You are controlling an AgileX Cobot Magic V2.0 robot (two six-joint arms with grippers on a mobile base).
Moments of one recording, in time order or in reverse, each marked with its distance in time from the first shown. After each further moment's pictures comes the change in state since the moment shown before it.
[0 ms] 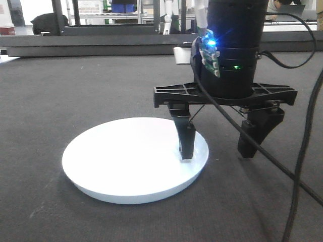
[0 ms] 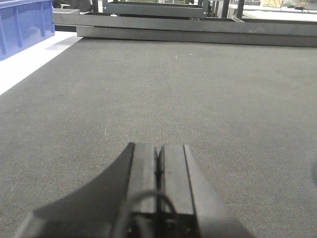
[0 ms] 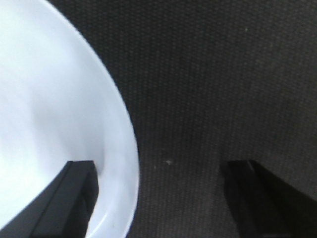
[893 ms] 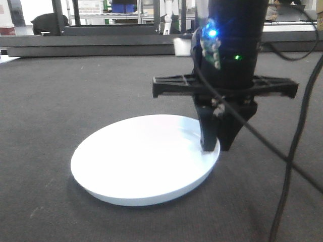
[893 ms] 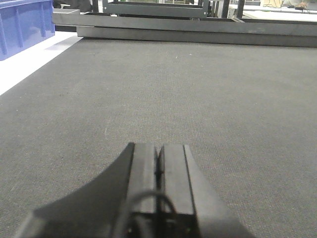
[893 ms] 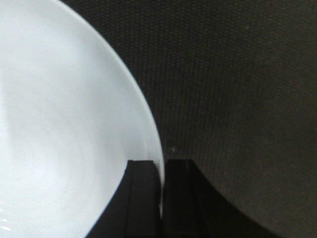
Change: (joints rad) left arm 0.000 0.000 0.000 0.000 0.000 0.000; right arm 0.002 -0.035 -0.010 0.005 0.025 -0.018
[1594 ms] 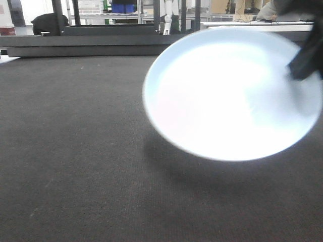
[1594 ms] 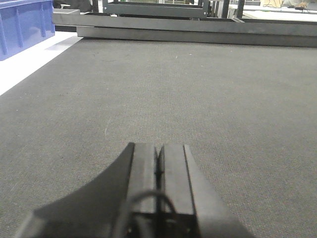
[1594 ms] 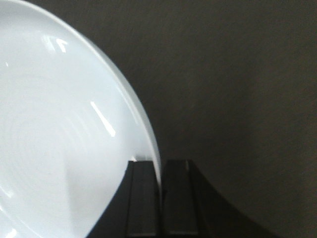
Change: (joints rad) left arm 0.000 0.000 0.000 0.000 0.000 0.000; right arm -0.247 -0.730 0.555 -0.030 -0.483 -0.270
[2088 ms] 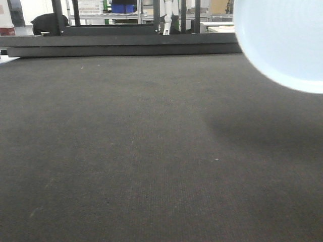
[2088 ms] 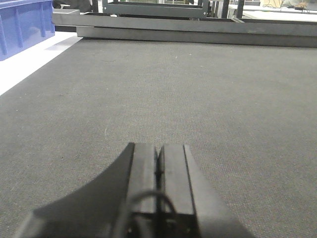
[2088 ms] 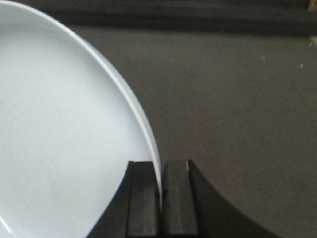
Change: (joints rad) left arm 0.000 0.000 0.000 0.000 0.000 0.000; right arm -0.312 -0.405 0.294 0.193 -0.443 -0.457
